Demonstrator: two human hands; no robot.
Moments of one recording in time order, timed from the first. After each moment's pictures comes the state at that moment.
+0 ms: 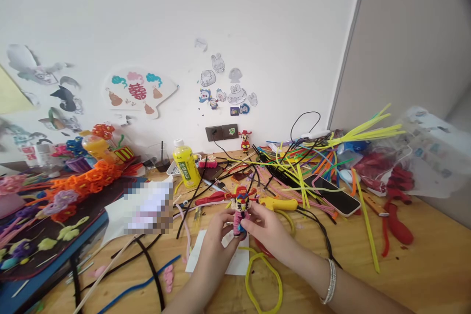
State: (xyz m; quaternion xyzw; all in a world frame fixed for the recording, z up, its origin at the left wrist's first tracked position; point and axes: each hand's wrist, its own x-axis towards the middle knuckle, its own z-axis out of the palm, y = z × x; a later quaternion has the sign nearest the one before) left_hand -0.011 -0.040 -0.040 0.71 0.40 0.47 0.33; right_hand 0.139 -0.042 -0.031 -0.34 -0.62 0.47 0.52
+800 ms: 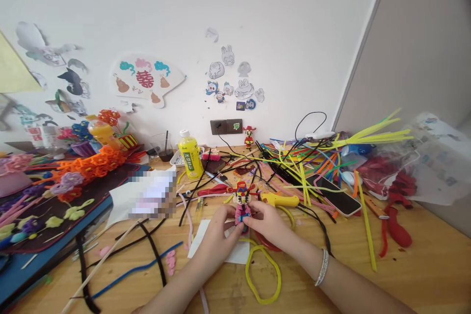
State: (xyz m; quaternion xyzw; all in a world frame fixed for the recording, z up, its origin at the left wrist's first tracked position) left_hand -0.016 -0.038 -0.043 0.72 0.40 0.42 0.39; right_hand 0.142 -0.029 -0.049 -0.41 -0.65 0.46 0.46
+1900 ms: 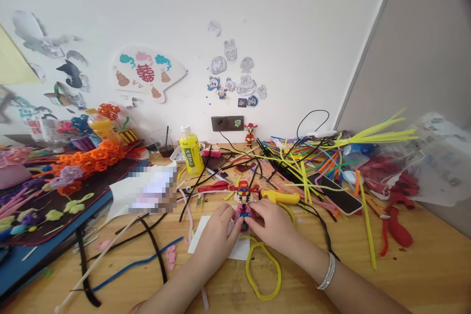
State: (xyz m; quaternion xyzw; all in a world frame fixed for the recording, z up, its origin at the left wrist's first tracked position) left_hand -0.015 -0.041 -0.035 0.82 0.47 0.31 0.10; right_hand 0.150 -0.045 -0.031 -0.50 -0.80 0.09 0.33
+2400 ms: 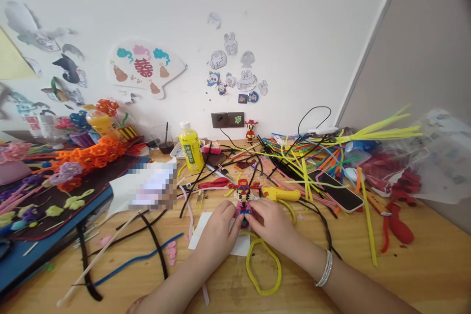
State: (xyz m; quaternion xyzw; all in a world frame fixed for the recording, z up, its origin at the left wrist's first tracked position) left_hand -0.014 -0.041 -0.039 0.84 0.46 0.29 0.08; right_hand 0.147 -0.044 -0.042 -0.48 -0.81 0.06 0.34
